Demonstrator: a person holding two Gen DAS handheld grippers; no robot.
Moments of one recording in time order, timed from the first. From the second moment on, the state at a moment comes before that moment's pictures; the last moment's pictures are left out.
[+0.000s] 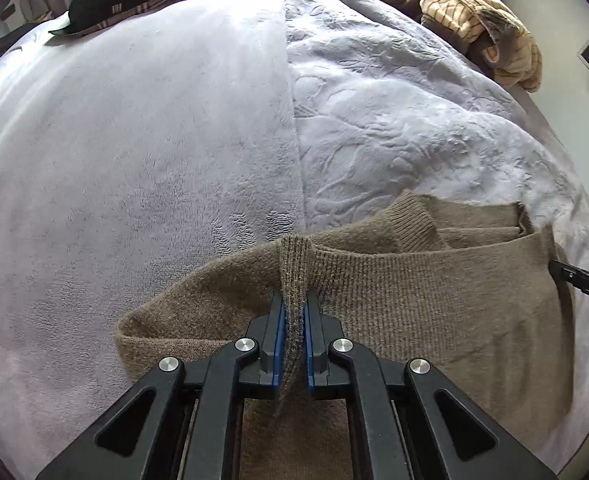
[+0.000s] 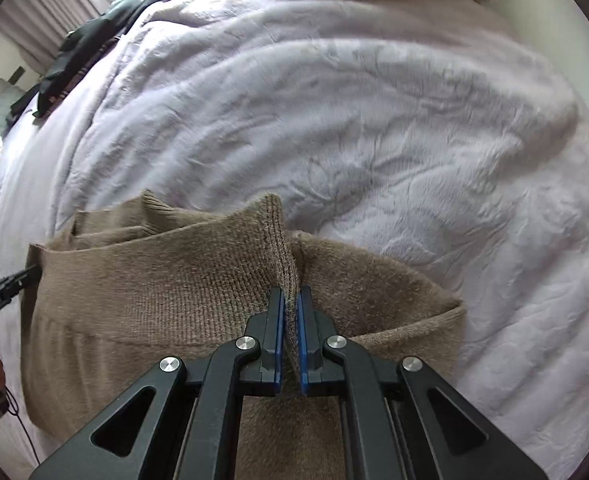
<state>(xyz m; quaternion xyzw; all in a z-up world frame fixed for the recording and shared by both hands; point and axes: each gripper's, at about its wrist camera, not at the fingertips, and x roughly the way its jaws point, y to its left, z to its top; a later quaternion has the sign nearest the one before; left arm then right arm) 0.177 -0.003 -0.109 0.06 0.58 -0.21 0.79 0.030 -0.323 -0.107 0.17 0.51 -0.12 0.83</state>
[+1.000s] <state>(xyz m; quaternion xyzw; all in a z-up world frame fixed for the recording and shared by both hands) 0.042 0.133 -0.098 -0.12 0.67 -0.14 0.72 -0.150 -0.311 -0.109 0.40 0.47 -0.10 0.78</state>
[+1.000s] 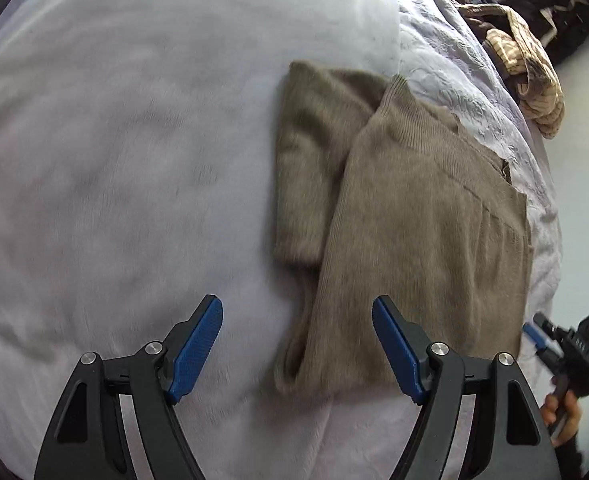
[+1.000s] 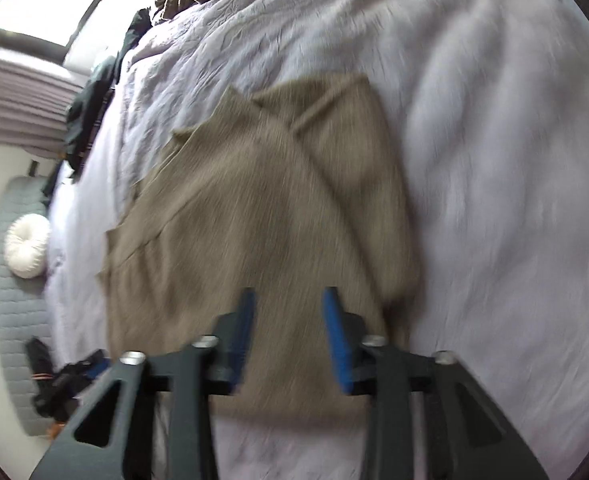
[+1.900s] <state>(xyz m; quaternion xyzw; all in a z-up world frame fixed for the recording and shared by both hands) 0.000 0.118 -0.108 -0.16 0.63 -0.16 0.74 -0.185 -0.313 -0.121 0.44 0.45 -0.11 0.77</state>
